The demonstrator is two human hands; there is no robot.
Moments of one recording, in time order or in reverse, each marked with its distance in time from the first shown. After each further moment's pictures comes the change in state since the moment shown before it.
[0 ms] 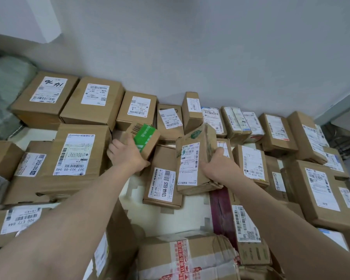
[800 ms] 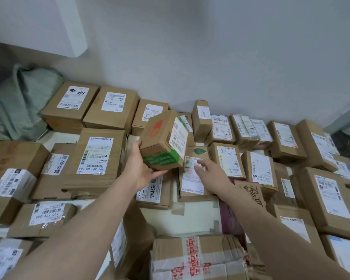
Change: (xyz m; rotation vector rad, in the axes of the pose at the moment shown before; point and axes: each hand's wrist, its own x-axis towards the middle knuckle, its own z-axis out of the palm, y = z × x) left_hand -0.053 -0.021 -0.029 -1.765 -0.555 -0.196; right_hand -0.015 -0.013 0.035 0.392 -0.074 -0.267
